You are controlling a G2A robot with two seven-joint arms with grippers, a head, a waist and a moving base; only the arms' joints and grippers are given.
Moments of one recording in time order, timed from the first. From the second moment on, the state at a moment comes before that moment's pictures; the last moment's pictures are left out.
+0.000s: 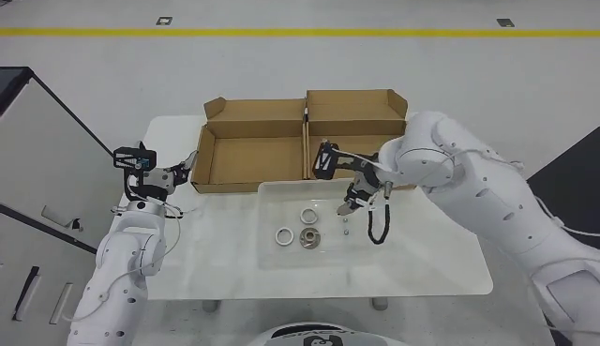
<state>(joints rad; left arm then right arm) 1.73 -1.15 -1.60 -1.80 1.33 0.00 0.00 -0.76 -0.95 0.71 -1.82 -0.48 -0.35 1.47</state>
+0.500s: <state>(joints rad) 1.73 -1.15 -1.60 -1.80 1.33 0.00 0.00 -0.63 -0.90 0.44 -1.75 -0.36 -0.39 1.43</state>
